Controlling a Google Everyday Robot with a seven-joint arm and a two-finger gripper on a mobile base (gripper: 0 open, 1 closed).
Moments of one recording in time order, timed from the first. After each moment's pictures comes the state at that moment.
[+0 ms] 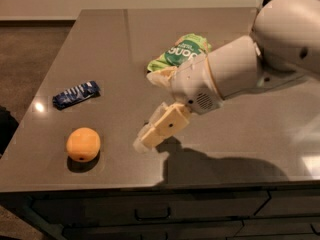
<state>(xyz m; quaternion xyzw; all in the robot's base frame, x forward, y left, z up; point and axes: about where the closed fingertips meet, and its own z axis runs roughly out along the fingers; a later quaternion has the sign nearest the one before) 0.436 0.017 0.932 -0.59 0.65 0.31 0.36</state>
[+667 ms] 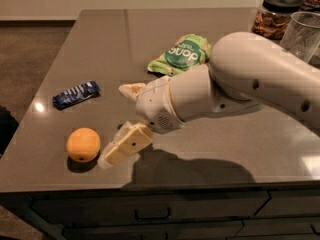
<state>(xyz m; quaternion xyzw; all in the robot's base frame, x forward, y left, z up) 0.428 0.079 0.904 -0.59 0.63 0.31 0.39</state>
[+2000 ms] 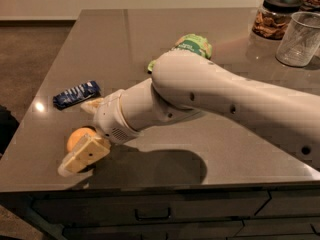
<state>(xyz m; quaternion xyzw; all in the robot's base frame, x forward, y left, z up) 0.425 0.160 0.868 -0.61 0.62 0.33 0.36</state>
